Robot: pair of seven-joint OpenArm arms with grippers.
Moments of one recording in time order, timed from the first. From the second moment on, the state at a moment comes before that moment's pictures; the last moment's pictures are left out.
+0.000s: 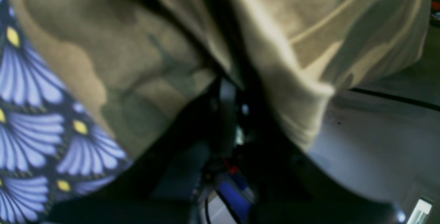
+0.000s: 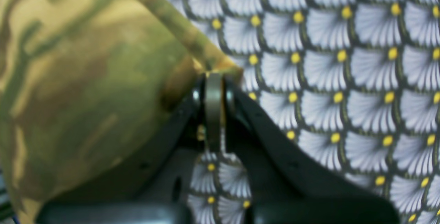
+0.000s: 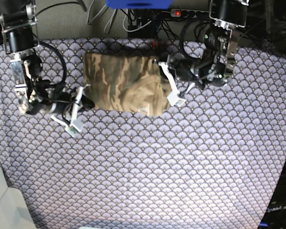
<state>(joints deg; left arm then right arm) 3.0 -8.6 8.4 85.3 -41.3 -15.5 69.8 7.1 23.7 -8.2 79.4 34.0 39.7 -53.2</state>
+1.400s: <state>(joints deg) -0.7 -9.1 -2.8 92.0 -37.6 -10.6 65.8 -16.8 30.5 2.2 102.7 33.9 39.5 -52.7</state>
